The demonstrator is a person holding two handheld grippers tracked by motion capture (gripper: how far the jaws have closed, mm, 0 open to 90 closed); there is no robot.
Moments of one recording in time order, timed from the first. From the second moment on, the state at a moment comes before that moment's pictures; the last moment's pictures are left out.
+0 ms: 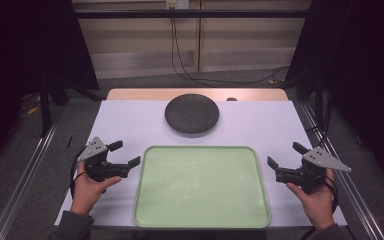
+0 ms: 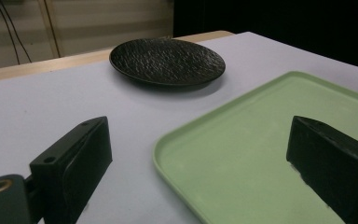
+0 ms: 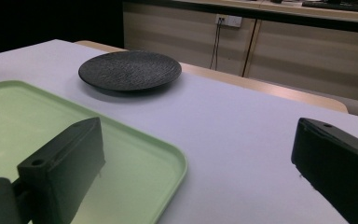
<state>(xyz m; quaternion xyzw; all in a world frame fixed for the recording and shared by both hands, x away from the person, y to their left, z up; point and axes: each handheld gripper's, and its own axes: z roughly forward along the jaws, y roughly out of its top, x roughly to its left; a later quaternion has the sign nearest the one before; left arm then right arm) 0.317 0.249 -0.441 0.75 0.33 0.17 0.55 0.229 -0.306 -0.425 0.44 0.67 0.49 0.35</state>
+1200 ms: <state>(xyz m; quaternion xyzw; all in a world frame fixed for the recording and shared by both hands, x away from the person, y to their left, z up) 0.398 0.202 -0.437 0.73 0.42 0.15 0.52 0.222 -0.297 -0.427 0.41 0.69 0.49 0.34</state>
